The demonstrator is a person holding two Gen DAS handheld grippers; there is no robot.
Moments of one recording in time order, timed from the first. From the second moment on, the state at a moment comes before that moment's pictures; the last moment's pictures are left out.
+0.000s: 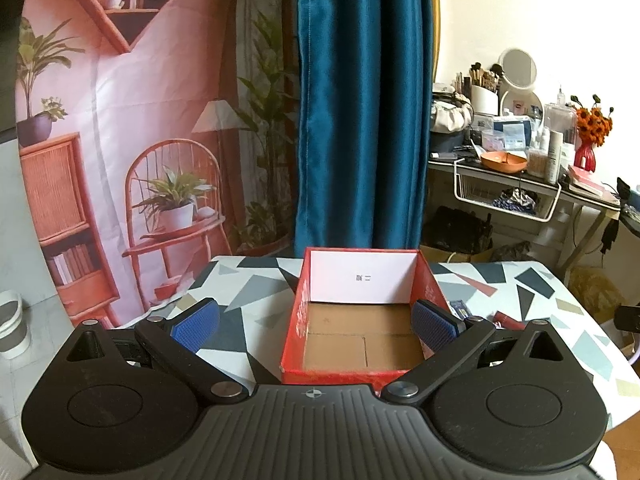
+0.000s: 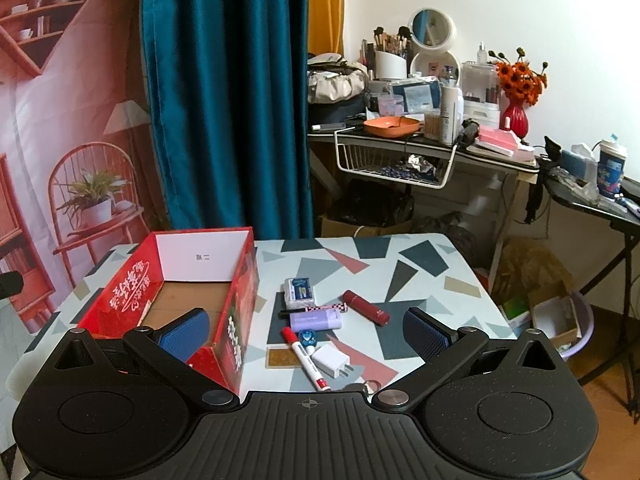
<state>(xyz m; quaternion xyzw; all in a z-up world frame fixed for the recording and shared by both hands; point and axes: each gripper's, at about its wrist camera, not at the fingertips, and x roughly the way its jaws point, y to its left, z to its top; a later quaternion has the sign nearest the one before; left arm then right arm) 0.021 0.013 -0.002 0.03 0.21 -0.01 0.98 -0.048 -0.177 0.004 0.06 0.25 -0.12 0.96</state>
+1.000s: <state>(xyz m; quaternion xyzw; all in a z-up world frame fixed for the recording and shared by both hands) 0.156 0.060 -0.111 -0.01 0.33 -0.02 0.94 0.050 -0.214 -0.108 0.10 0.25 -0.09 0.96</state>
